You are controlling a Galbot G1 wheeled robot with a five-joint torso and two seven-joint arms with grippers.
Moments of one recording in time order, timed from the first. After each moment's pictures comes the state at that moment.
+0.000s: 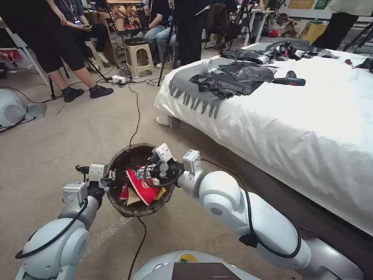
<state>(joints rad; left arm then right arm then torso) 1.63 -1.28 -0.76 -2.50 -0.32 0.73 -0.08 -0.70 1.14 -0.32 2.23 0.82 -0.69 0.29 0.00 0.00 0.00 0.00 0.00</state>
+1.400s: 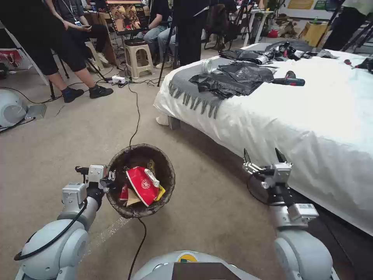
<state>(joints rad) 1.65 -1.29 -0.76 -2.50 -0.31 0.73 -0.07 -1.72 1.38 0.64 2.39 0.13 -0.03 0.11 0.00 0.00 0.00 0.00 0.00</state>
